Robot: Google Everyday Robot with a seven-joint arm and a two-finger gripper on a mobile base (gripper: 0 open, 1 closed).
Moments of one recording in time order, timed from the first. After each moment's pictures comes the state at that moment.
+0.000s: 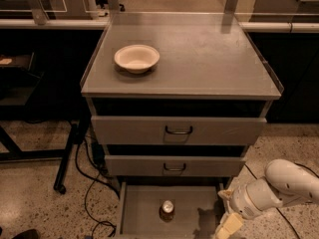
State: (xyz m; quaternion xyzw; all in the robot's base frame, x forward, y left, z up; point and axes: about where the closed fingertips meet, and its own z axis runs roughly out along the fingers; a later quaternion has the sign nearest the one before) arm 0.389 -0.197 0.480 -0.49 0.80 0.31 0.14
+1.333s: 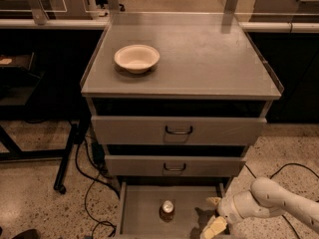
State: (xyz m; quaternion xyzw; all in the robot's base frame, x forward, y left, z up) arm 0.422 -0.180 0.354 -0.45 0.79 0.37 0.19
